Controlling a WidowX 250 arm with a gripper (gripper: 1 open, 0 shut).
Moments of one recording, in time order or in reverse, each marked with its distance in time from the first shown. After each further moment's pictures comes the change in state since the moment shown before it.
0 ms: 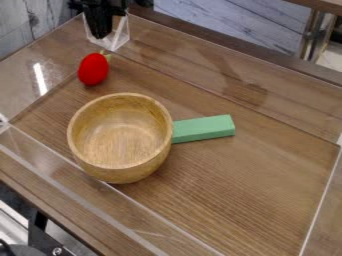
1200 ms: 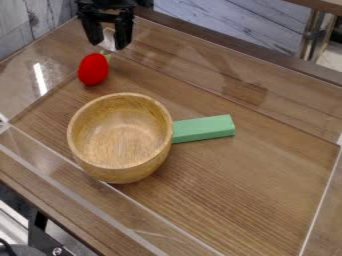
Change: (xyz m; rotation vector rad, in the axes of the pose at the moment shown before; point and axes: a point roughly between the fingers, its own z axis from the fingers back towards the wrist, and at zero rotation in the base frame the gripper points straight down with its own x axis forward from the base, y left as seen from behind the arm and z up) arm -0.001 -0.022 0.005 -0.019 0.028 0.009
